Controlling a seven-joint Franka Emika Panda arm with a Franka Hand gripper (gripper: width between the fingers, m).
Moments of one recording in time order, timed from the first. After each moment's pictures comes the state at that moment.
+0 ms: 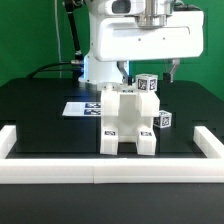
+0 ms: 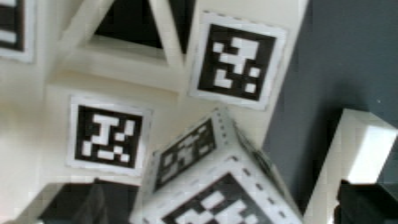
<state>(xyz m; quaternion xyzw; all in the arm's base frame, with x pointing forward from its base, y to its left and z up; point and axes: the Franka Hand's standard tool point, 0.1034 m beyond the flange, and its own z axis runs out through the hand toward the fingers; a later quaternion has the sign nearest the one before) 0.503 0.048 0.112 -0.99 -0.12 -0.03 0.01</state>
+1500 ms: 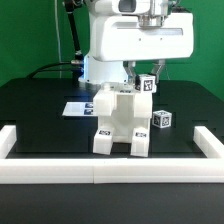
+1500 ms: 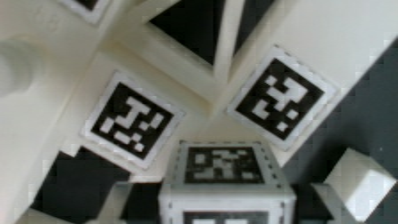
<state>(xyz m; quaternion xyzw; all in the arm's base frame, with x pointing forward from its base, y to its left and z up) 0.503 0.040 0.112 -0.98 -0.18 -0.02 0.00</state>
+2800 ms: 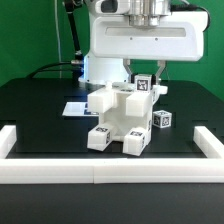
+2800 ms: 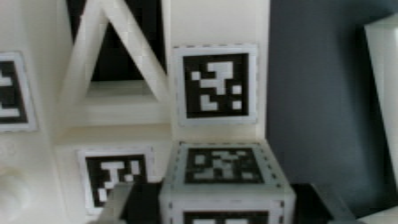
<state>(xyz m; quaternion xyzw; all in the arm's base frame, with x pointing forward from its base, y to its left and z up) 0.504 0.041 0.113 -0.97 0.22 -0.02 0.01</state>
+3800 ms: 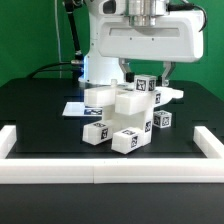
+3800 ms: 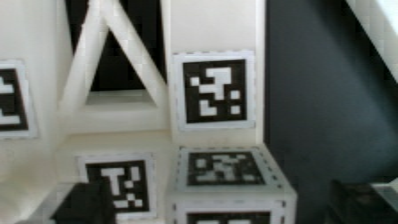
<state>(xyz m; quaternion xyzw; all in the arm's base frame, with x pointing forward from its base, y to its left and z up) 0.504 0.043 0.112 -0.94 0.33 -0.02 0.02</state>
